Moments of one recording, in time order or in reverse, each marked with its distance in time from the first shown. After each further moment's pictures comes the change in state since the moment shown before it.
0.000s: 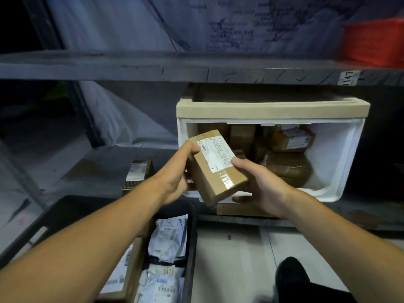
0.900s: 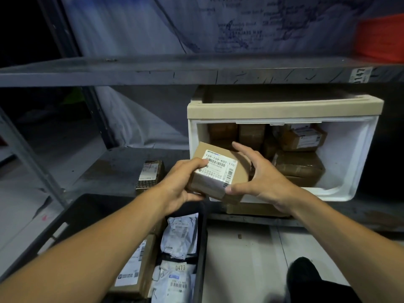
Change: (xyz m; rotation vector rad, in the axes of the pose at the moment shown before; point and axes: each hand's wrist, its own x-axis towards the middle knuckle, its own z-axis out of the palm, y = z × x) left_hand -0.015 -0.014 -0.020 0.005 0.058 -0.070; right_hand -0.004 -0.004 0.007 -0.463 0.001 -0.353
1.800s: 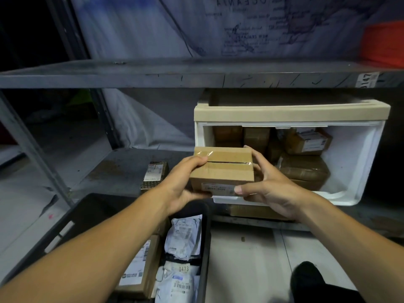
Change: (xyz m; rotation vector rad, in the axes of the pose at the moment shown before) left_hand -0.009 0.008 -0.005 -0.125 -0.019 0.027; right_hand -0.005 0.001 0.003 0.439 -0.064 0.122
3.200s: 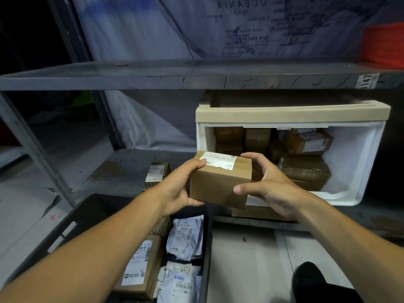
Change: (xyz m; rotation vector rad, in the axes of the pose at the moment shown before) left_hand -0.008 0.002 -0.008 0.027 0.014 -0.065; right_hand -0.001 -0.001 0.008 0.001 0.072 -0.039
